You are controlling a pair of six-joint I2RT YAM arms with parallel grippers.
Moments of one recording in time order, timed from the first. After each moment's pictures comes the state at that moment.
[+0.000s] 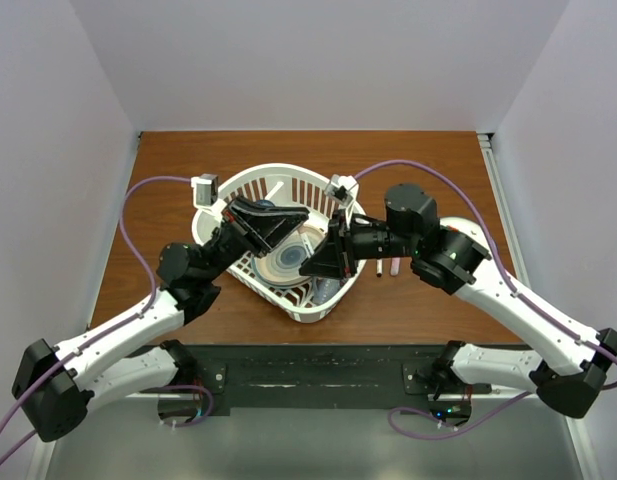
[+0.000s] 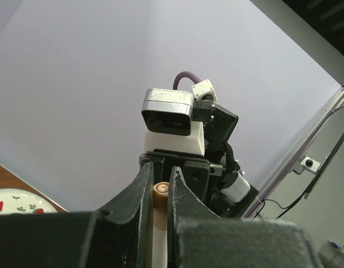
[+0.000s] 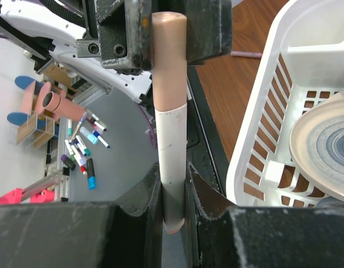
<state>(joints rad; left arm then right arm) -0.76 0.97 0.62 0.93 0.31 -1.02 0.84 1.11 1.23 -0.38 -0.60 0.41</state>
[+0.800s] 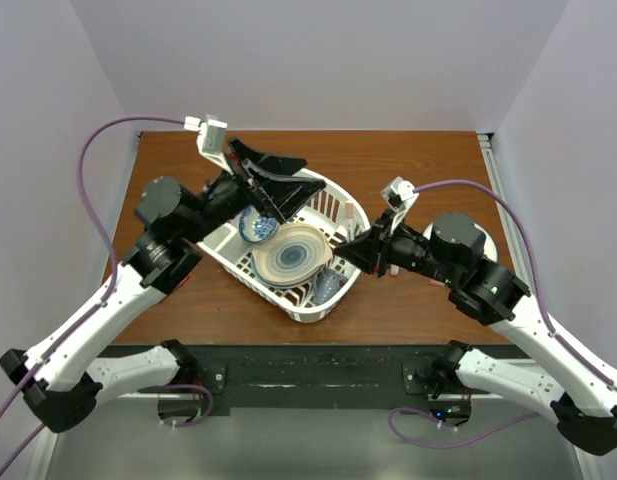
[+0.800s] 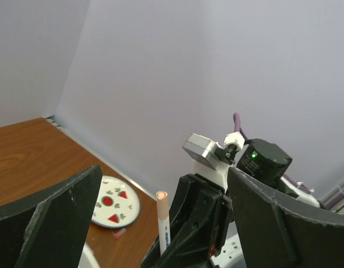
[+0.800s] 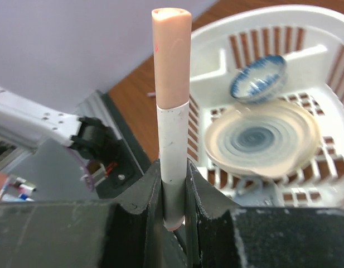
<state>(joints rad) -0.73 1.05 1.23 0.17 0.29 -0.65 0.80 0.85 1.03 -0.34 -0.26 0.36</state>
